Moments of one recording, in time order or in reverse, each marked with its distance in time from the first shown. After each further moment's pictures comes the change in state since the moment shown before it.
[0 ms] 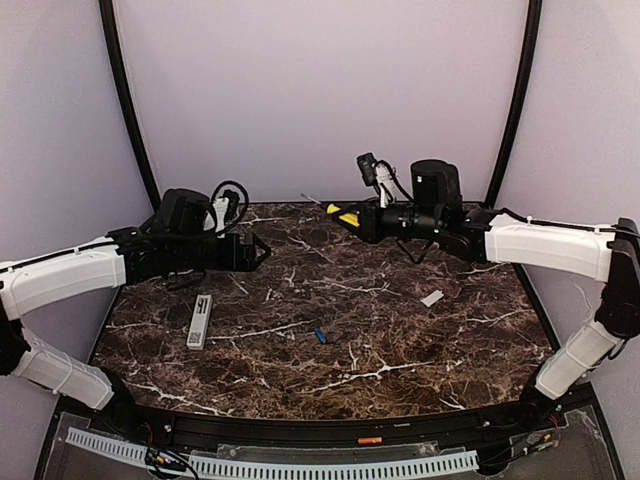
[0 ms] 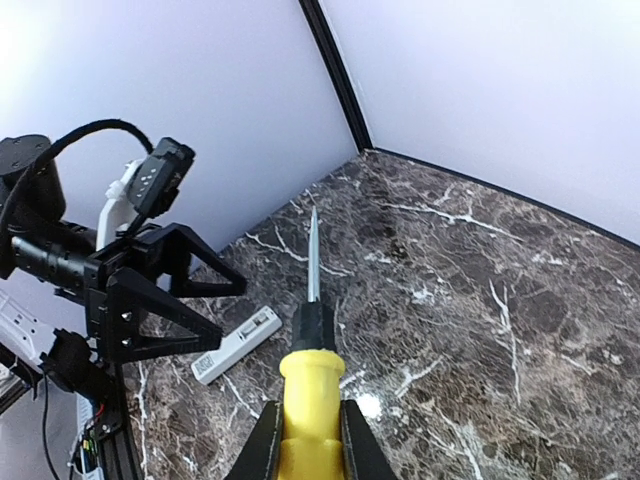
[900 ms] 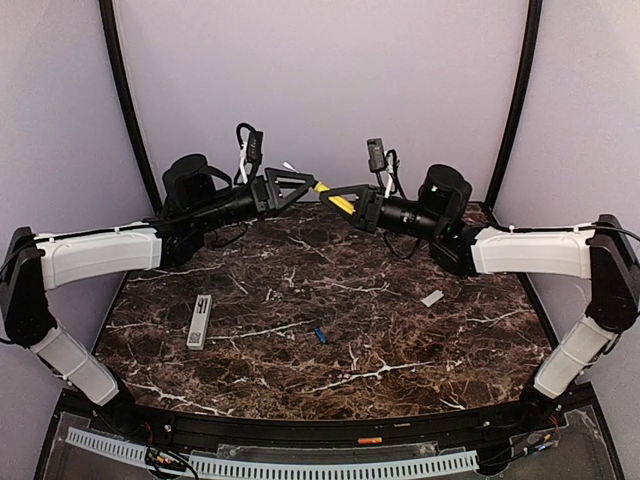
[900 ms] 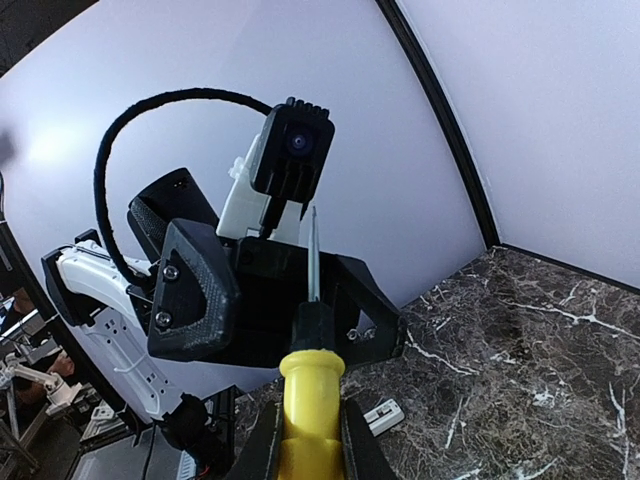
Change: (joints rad) left arm 0.004 0.252 0.153 0.808 0.551 -0.367; right arm 0.000 0.061 -0.095 0.605 -0.218 0.285
